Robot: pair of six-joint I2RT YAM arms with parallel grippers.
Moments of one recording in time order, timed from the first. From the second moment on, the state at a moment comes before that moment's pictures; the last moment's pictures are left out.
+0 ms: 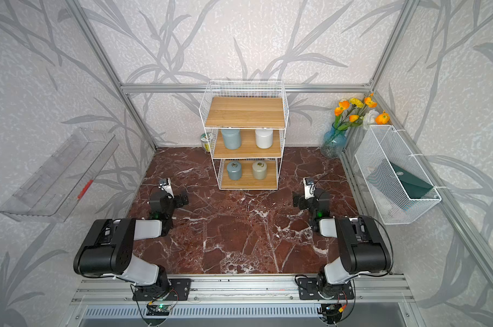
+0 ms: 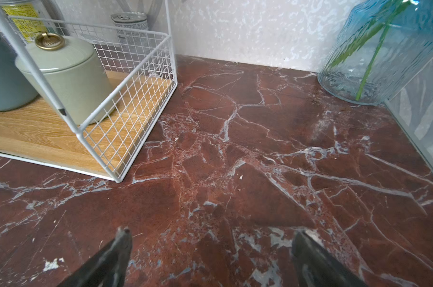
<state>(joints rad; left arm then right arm) 0.05 1.52 0.39 0.73 -0.12 -0.06 0.05 1.53 0.40 0.72 -0.11 -0.08</state>
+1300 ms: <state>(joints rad) 0.08 1.02 0.67 0.14 -0.30 -0.29 0.04 1.14 0.82 0.19 -0.09 0.10</state>
